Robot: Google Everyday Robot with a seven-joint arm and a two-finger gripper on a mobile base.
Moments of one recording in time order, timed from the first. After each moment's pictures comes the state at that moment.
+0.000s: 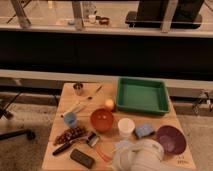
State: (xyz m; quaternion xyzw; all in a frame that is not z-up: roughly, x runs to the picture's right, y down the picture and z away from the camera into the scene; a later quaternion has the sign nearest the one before) arm 0.026 0.321 0.665 -0.25 -0.16 0.26 0.92
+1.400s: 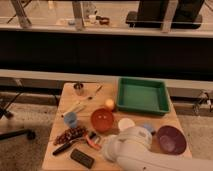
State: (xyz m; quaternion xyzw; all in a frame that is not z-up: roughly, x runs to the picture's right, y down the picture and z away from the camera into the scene) arm -0.019 0.249 0.636 -0.21 -0.17 0.22 0.94
